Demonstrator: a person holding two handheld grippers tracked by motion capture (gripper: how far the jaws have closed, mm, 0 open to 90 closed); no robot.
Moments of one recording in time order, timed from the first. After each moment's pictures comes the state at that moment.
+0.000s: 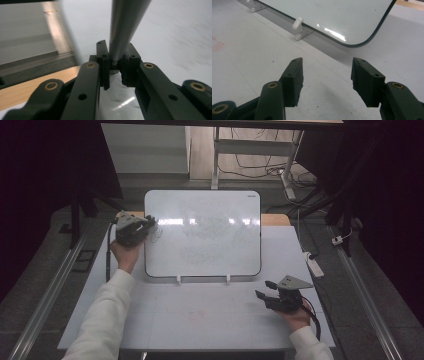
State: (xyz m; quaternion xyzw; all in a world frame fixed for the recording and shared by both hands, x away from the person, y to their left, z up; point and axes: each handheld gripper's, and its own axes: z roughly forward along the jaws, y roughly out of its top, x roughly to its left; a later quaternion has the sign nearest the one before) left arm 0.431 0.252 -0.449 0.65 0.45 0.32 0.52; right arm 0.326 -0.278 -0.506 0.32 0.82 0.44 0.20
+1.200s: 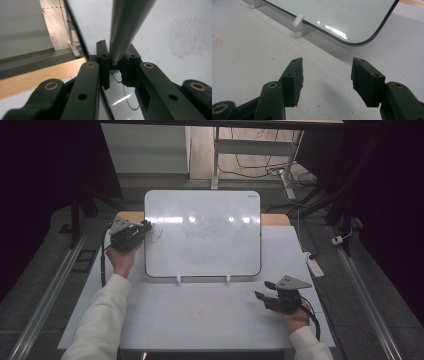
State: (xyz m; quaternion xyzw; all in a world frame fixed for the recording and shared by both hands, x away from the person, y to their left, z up) left arm 0.418 0.253 -0.463 0.66 0.44 0.29 0.53; right arm 0.327 -0.276 -0.509 0.32 0.82 0.43 0.19
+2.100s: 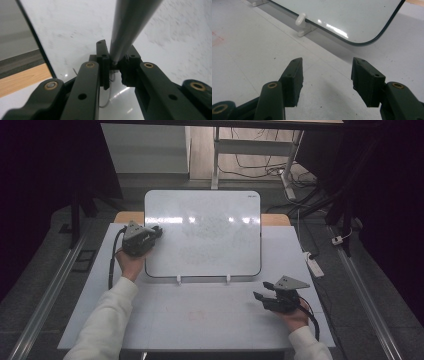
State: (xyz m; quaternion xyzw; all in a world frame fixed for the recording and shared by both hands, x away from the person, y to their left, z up) left arm 0.409 0.221 -0.466 0.71 0.41 0.29 0.50; right arm 0.327 -0.272 -0.510 0.32 0.83 0.43 0.19
